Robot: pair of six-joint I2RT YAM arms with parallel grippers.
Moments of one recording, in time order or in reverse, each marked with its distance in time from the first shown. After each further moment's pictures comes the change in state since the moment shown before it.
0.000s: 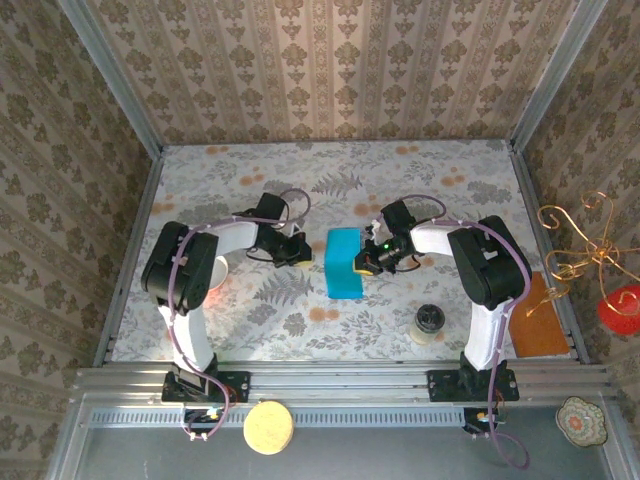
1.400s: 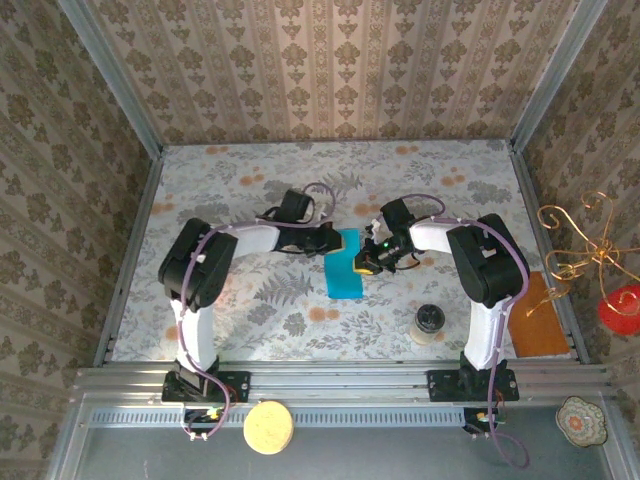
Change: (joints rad) left arm -0.137 0.108 0.074 0.344 0.063 -0.203; right arm -0.008 0.021 0.034 -0.049 -0.008 0.007
